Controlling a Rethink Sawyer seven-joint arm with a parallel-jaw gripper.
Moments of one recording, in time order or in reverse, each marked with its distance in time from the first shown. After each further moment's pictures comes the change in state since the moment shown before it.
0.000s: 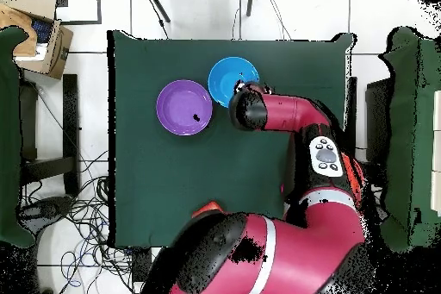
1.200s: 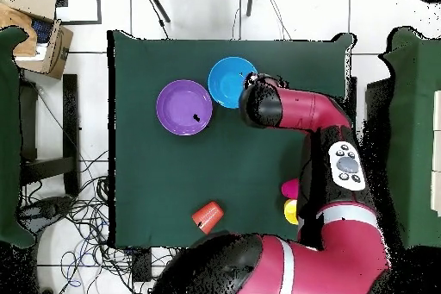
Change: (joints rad) arm -0.039 -0.111 0.015 0.036 0.006 0.053 0.000
